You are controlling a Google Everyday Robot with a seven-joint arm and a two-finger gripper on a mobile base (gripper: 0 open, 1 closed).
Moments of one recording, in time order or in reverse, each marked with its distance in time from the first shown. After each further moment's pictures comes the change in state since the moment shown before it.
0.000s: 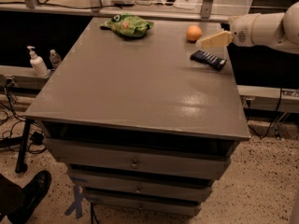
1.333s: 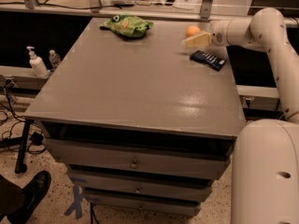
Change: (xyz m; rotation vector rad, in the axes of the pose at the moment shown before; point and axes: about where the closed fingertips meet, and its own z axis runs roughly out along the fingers) arm 0.020 -0.032 0.100 -0.027 -0.015 0.037
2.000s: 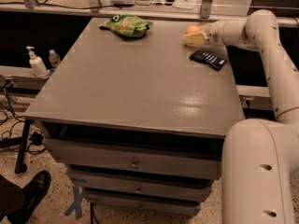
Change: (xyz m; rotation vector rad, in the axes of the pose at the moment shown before) arm 0.006 -0.003 0.022 -0.009 -0.001 0.034
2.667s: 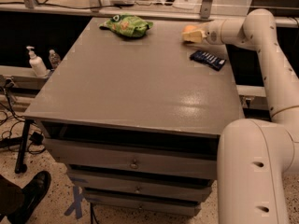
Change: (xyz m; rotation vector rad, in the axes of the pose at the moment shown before) arm -0.005 -0.001 0.006 -0.007 -0.018 0.011
